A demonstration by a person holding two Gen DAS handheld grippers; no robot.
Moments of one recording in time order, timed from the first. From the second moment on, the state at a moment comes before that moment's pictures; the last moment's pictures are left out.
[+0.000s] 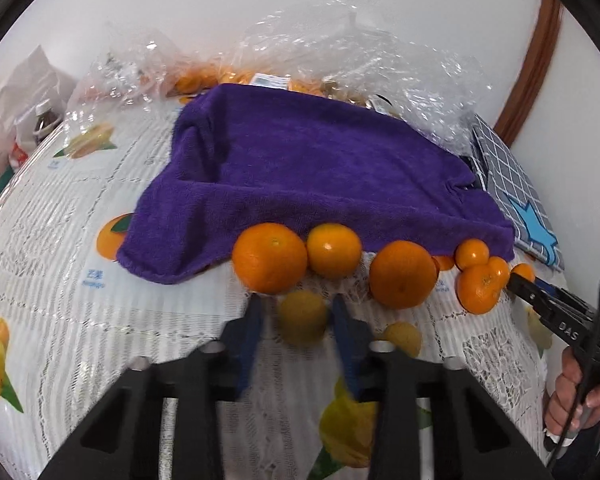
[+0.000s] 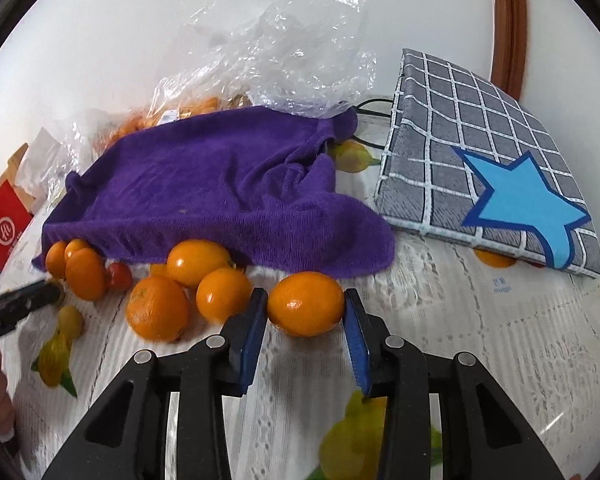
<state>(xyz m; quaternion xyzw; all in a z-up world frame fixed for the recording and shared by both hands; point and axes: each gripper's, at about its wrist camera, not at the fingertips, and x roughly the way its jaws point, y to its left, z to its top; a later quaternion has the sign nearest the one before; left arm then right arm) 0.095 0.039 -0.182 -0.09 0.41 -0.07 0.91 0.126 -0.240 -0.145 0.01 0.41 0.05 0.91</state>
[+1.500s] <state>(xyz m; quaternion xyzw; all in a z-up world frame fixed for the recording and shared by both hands) 0.196 0.085 -0.100 -0.15 0.25 -0.08 0.95 0.211 -0.196 -0.047 0.04 0.31 0.06 0.95</state>
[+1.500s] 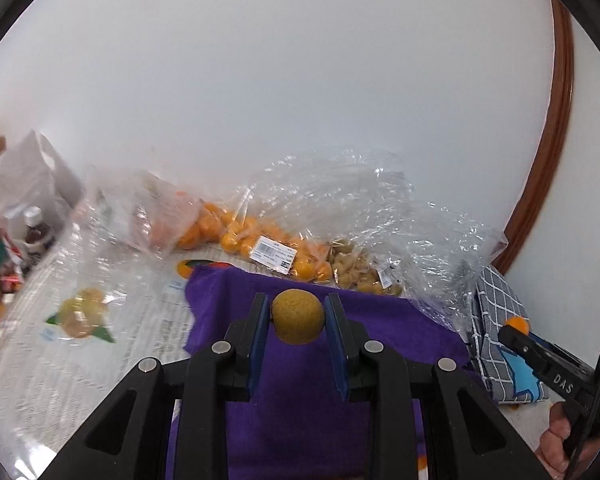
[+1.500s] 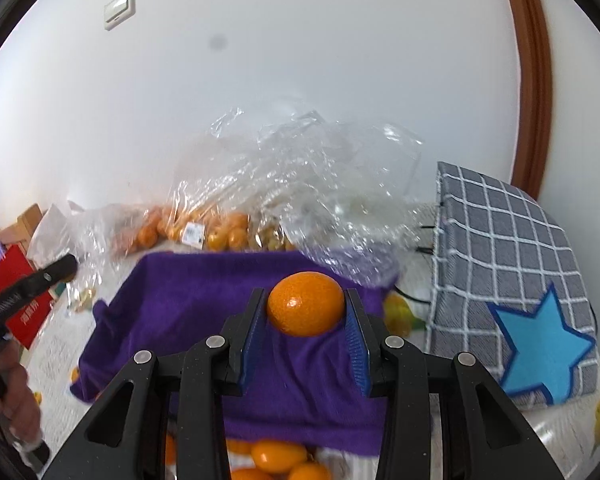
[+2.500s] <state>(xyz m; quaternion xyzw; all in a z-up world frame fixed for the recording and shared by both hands) 0.230 0.084 -0.171 -0.16 0.36 -0.07 0.92 0.249 -0.201 -0.130 0.02 0.40 0.05 0.91</state>
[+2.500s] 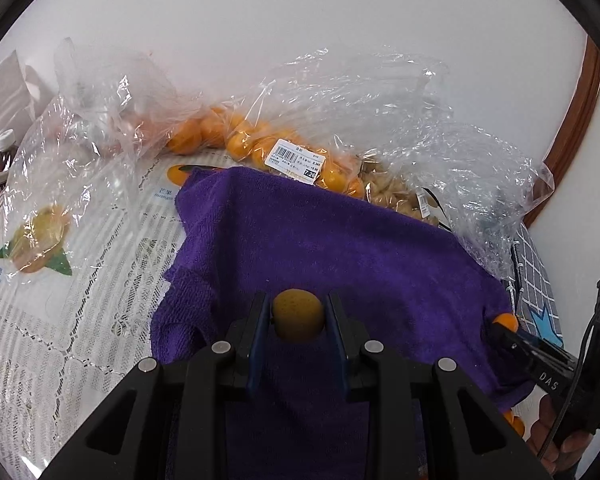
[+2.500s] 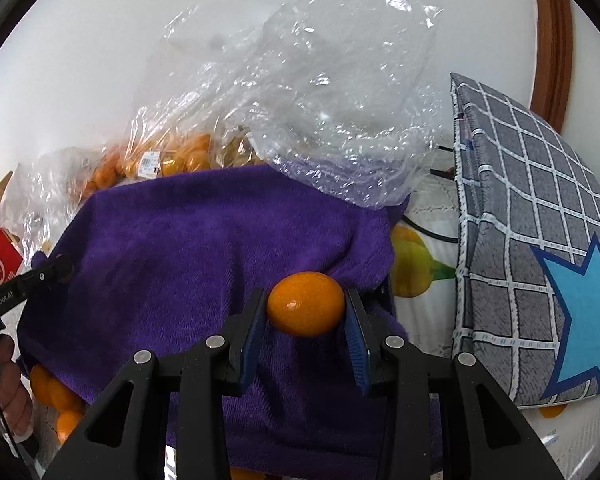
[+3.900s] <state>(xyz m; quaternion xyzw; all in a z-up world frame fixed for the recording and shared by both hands) 0.221 0.083 -0.160 -0.15 0.33 -0.08 0.93 0.202 -0.182 -0.091 -0.04 0.33 0.02 0.94</state>
